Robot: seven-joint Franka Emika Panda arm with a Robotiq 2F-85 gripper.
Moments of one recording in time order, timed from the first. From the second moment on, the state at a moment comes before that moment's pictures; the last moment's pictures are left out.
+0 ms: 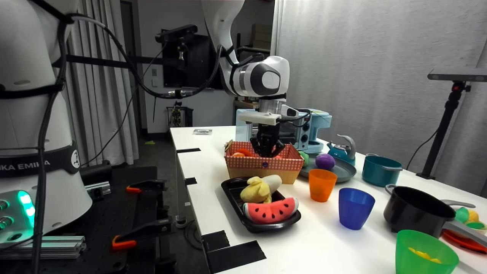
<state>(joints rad) 0.13 0.49 0.08 -2.10 -0.16 2.51 -0.18</state>
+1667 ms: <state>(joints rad) 0.03 -0.08 0.00 -2.51 -0.04 2.51 -0.16</state>
